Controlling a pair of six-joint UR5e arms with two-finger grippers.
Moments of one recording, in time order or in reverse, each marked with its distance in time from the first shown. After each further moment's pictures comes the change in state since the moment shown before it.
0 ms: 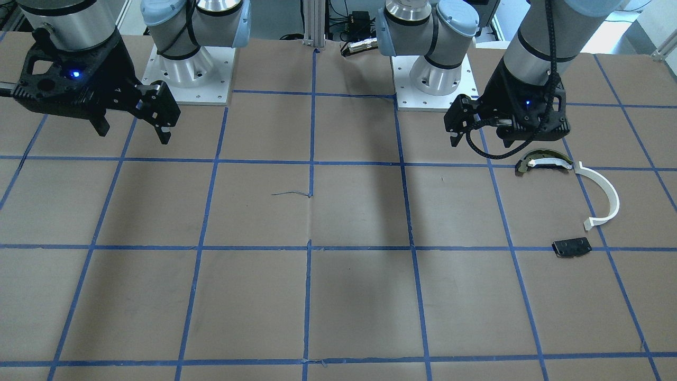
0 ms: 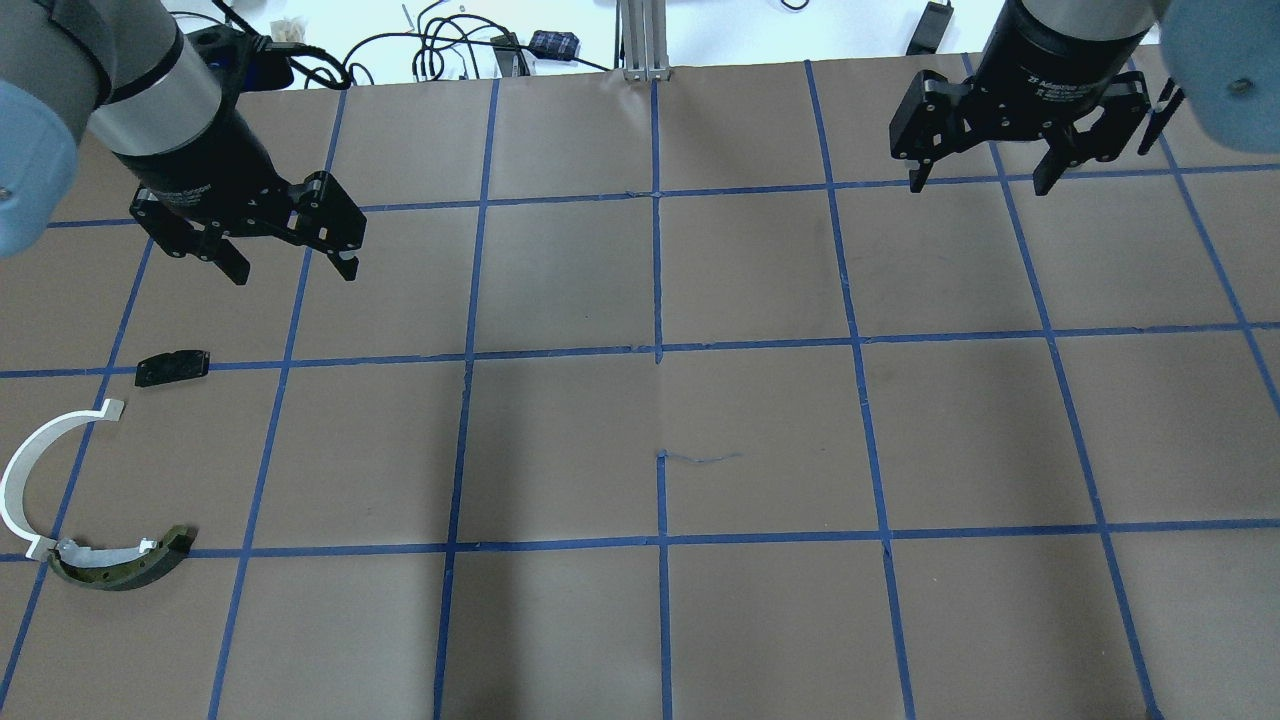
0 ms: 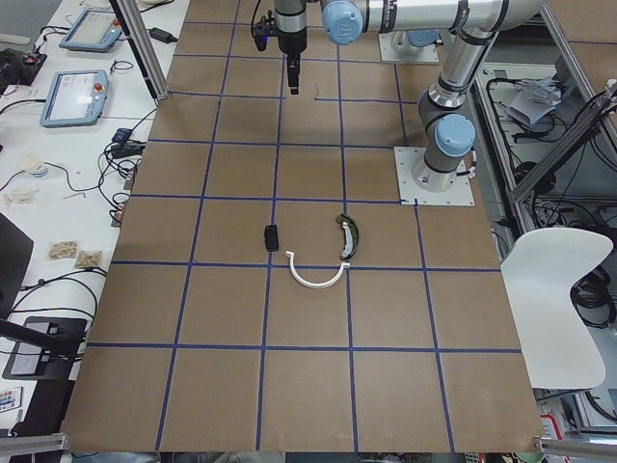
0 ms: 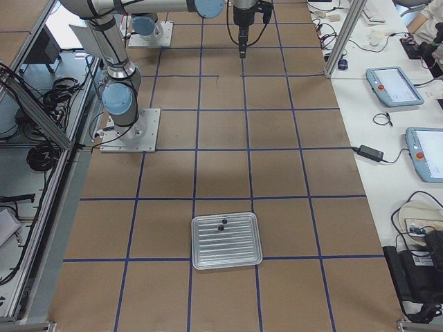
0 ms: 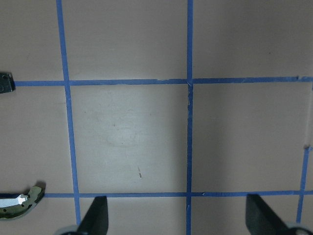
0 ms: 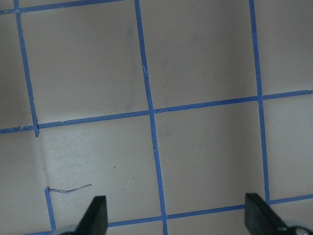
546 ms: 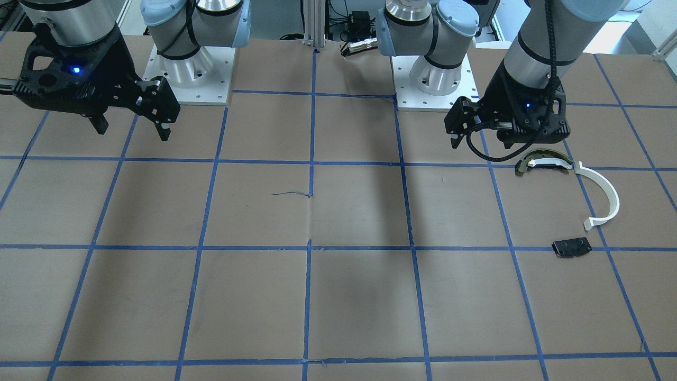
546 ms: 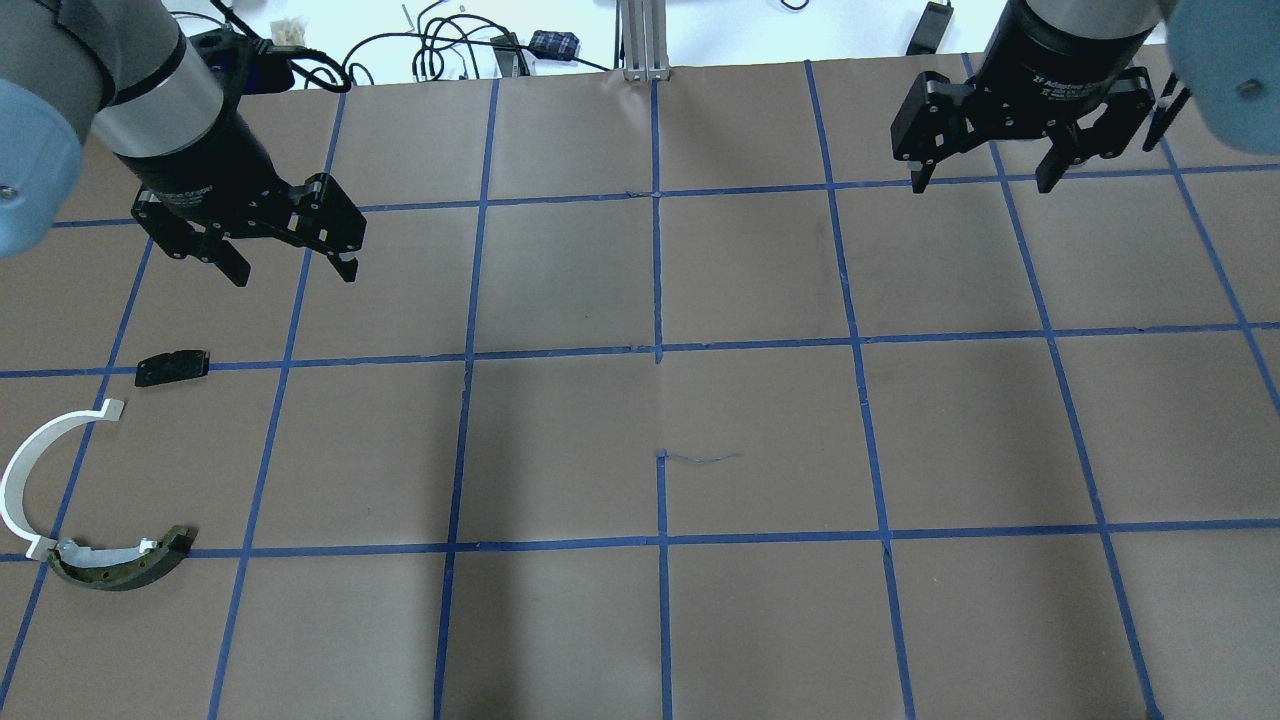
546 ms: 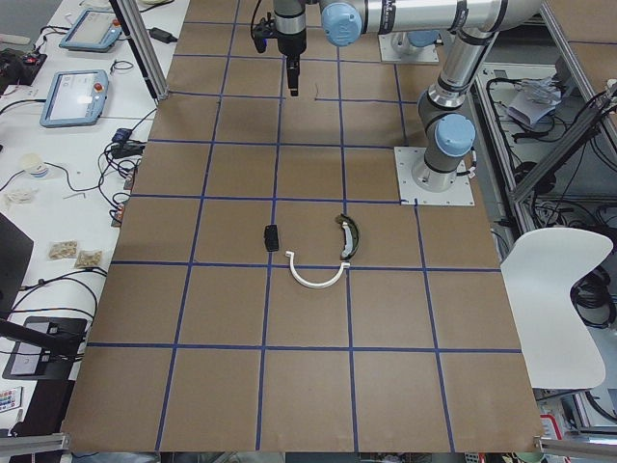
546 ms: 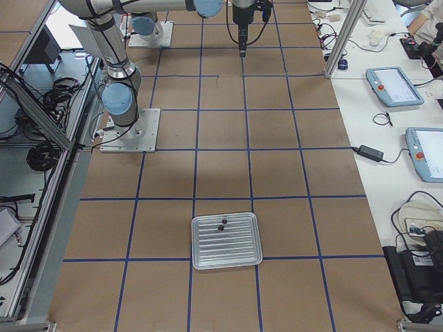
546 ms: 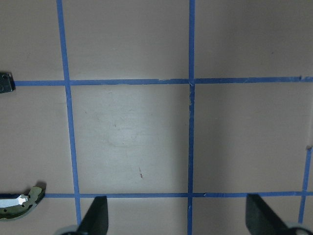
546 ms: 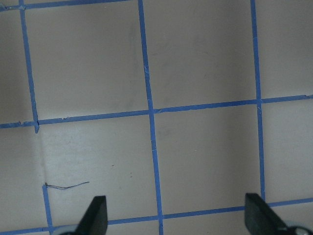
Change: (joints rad) left arm 0.002 -0.004 -0.002 0.003 0.001 0.000; right arm 0.001 -0.011 -0.002 0.001 -0.004 -0.040
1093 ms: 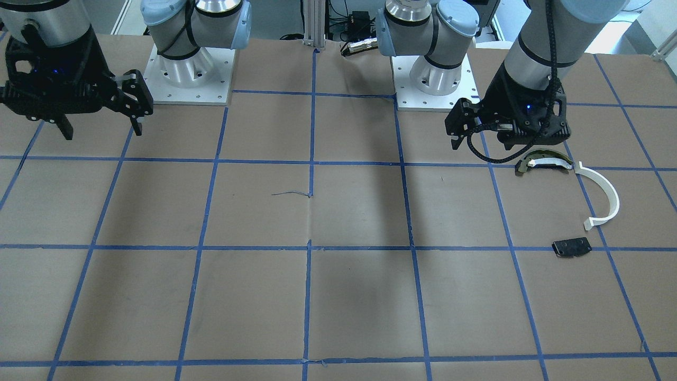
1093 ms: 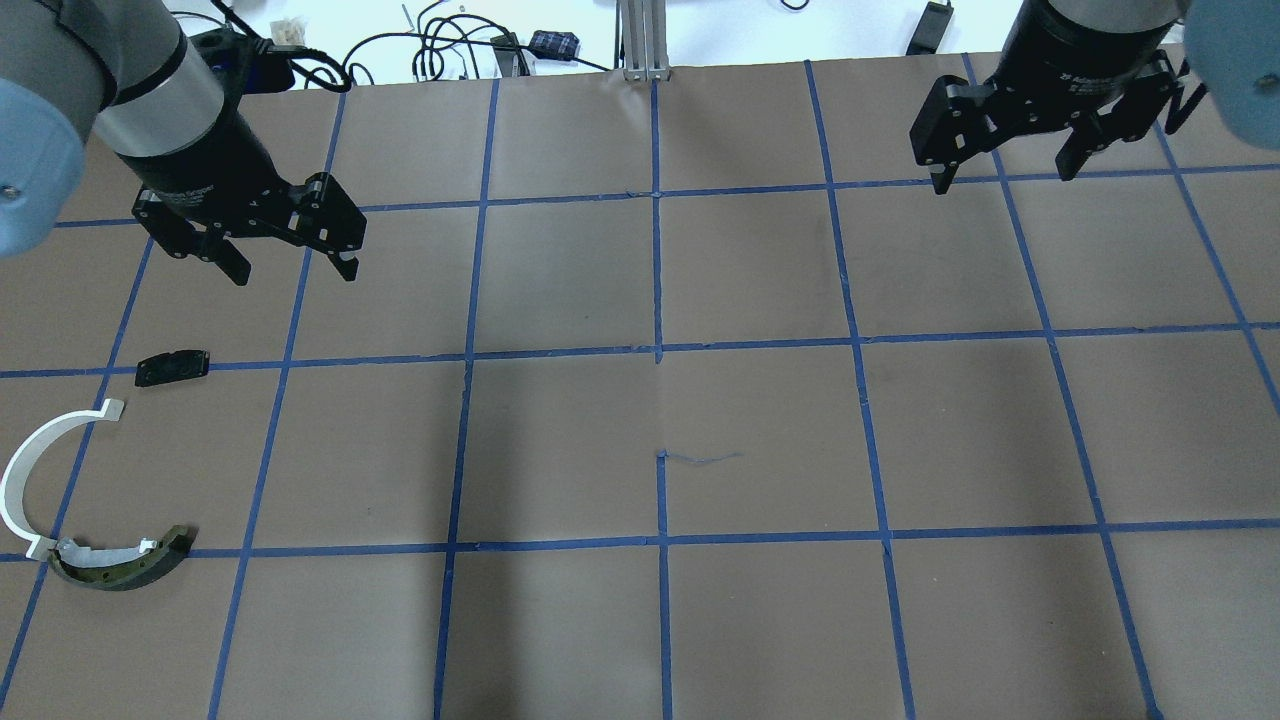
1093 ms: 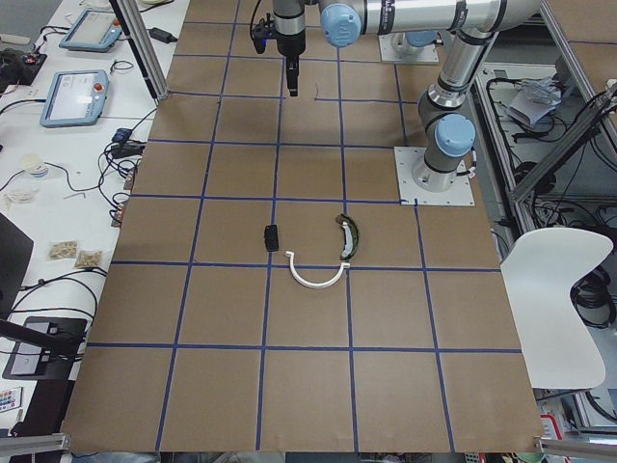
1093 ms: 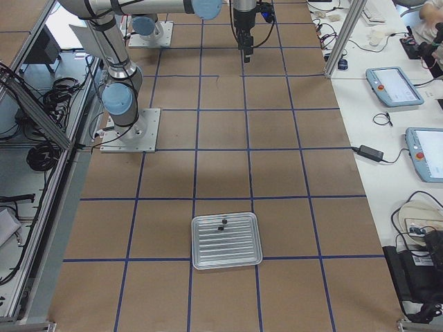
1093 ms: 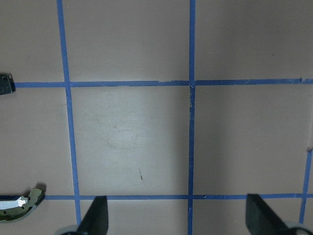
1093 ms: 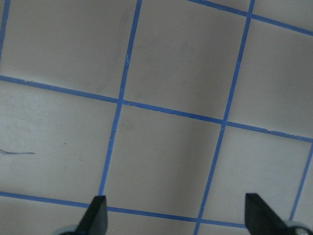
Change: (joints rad) left arm 0.001 -0.002 0.000 0.002 0.001 0.001; right arm -0.068 -0.001 0.013 -0.003 -0.081 -0.403
